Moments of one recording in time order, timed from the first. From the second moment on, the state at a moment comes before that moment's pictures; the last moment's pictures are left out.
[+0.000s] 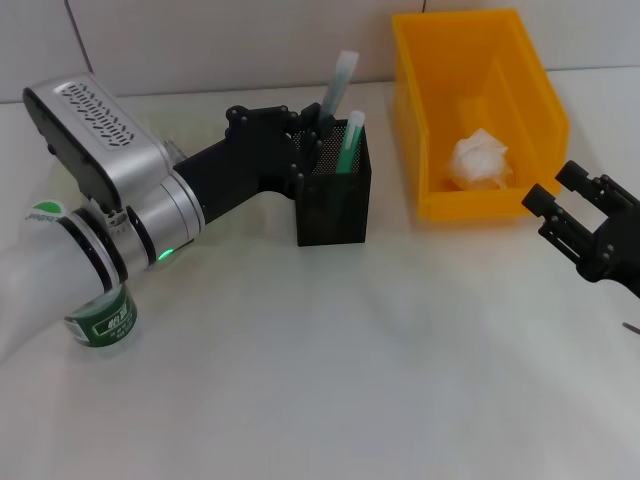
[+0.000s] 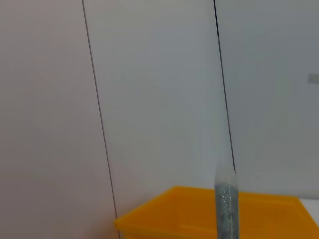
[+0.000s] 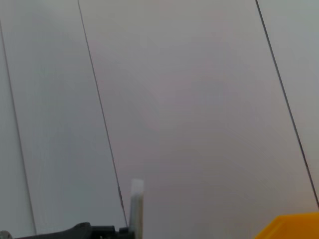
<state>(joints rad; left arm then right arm) -0.61 -2.08 1.84 0.50 0.48 0.87 -0.62 0.23 2.05 -0.96 -0.23 -1.03 -1.57 0.76</state>
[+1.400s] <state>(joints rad) -0.22 -2.00 1.47 0.64 1.30 1.52 -0.99 0.29 2.00 -0.96 -0.40 -1.50 -1.70 1.04</state>
